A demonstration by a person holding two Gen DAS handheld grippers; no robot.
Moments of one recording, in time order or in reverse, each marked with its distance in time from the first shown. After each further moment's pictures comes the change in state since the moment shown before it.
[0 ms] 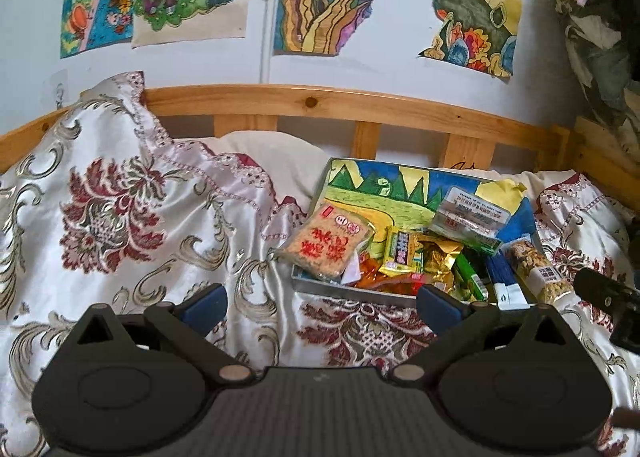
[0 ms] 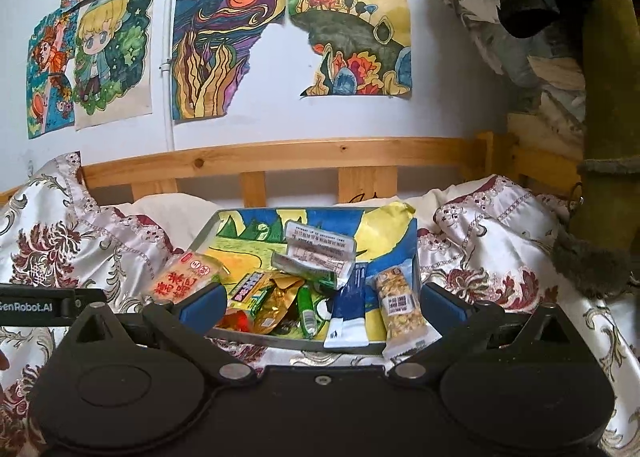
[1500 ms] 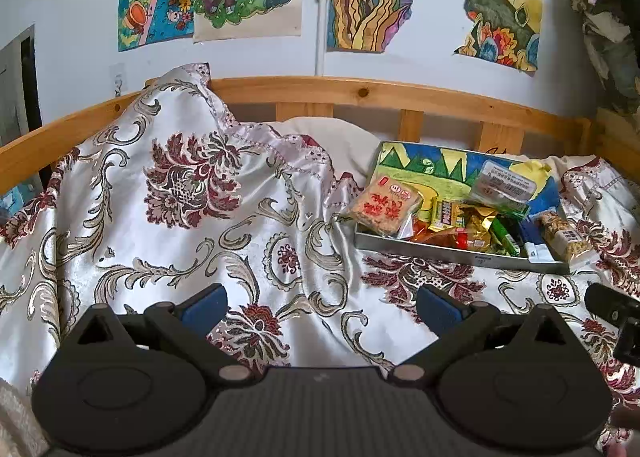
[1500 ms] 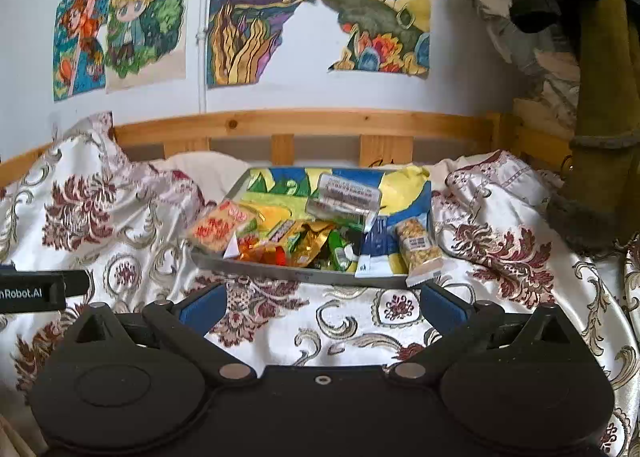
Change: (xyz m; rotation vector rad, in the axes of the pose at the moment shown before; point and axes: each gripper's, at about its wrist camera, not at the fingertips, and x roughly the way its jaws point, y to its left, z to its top) left arm -0.061 0.037 -0.044 -0.005 0.002 0.111; right arm -0.058 0.037 -0.036 -0.061 0.083 0.013
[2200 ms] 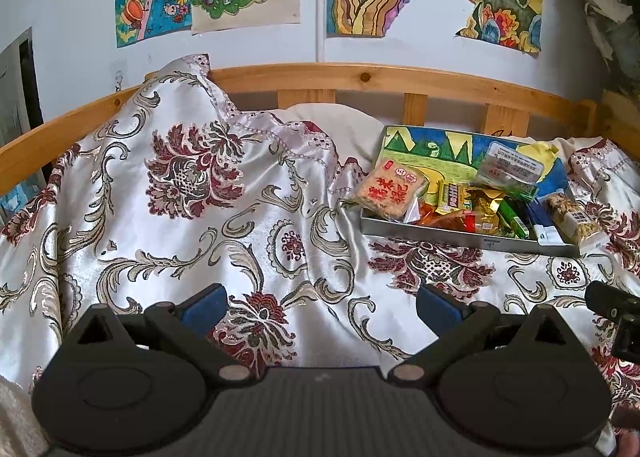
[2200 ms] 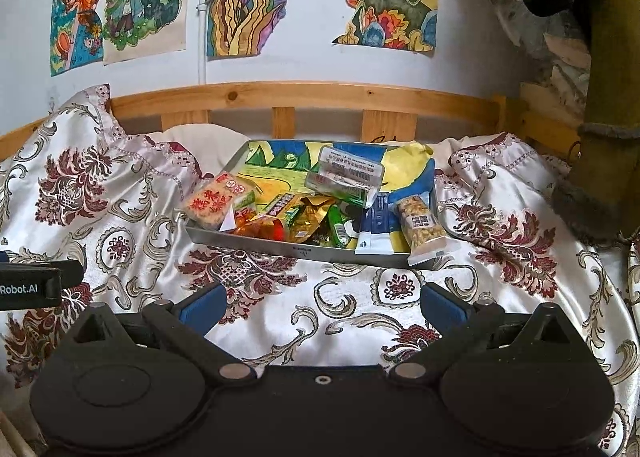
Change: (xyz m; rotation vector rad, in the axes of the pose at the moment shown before) left arm 0.006 -0.004 -0.005 0.029 0.033 0.022; right arm 0.012 0.003 -0.004 -0.021 0.067 -0.009
